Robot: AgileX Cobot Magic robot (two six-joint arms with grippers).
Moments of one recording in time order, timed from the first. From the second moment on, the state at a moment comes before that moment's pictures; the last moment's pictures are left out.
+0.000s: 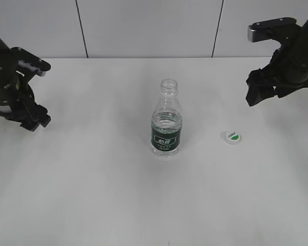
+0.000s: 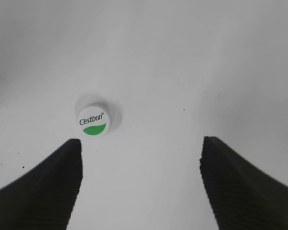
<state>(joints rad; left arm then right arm) -0.23 1.93 -1.13 0.70 0.62 -0.37 0.20 1.80 -1.24 0.08 0.74 -0.27</state>
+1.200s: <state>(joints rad) -0.16 1.88 -1.35 0.10 1.21 0.04 0.12 1.76 -1.36 0.01 1.21 -0.26</state>
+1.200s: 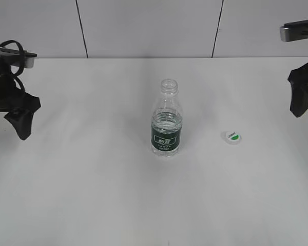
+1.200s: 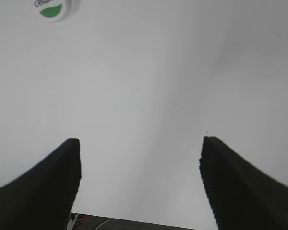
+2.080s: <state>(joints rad) -0.06 1.71 -1.23 0.04 1.21 0.07 0.03 1.67 -1.31 0.07 1.21 -0.25</state>
